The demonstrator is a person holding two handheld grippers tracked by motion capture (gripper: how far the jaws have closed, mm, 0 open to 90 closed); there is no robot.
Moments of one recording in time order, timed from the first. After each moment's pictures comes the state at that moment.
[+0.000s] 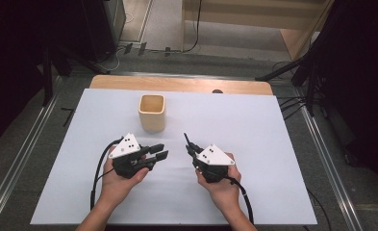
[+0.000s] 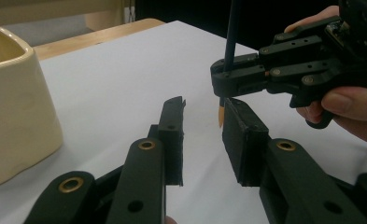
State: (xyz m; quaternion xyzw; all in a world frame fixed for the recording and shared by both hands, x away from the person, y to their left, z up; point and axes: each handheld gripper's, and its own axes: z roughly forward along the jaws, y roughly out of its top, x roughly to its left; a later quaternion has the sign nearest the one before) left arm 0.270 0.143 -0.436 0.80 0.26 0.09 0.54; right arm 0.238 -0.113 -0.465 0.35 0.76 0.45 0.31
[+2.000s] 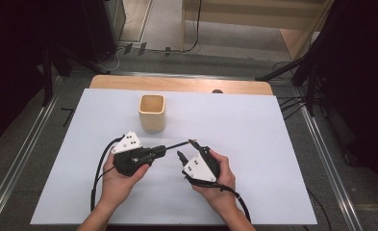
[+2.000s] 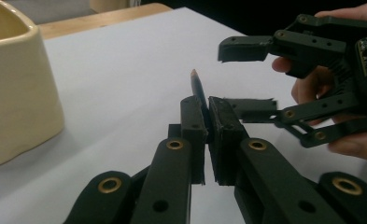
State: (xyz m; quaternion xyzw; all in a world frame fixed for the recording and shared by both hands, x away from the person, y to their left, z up) left arm 0.275 0.143 -0.437 0.79 0.29 0.08 0.53; right arm 0.230 -0.093 -0.475 0.28 0.75 0.42 0.42
